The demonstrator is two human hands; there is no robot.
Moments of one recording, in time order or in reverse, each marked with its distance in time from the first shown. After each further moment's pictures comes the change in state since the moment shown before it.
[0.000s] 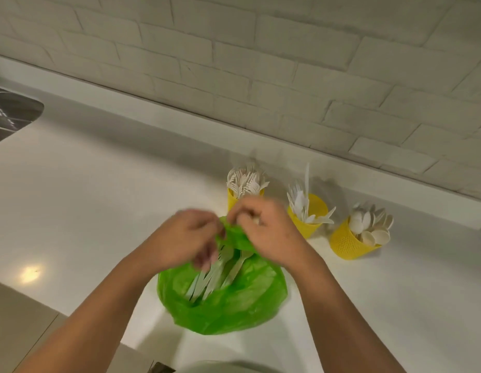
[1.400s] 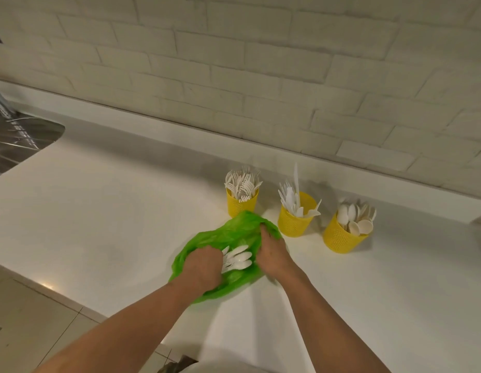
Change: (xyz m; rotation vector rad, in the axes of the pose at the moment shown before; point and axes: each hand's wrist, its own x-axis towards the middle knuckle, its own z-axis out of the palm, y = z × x) left_hand 0.031 -0.092 0.085 1.123 0.003 -0.157; right_hand -0.044 0.108 0.044 -0.376 -0.121 0.490
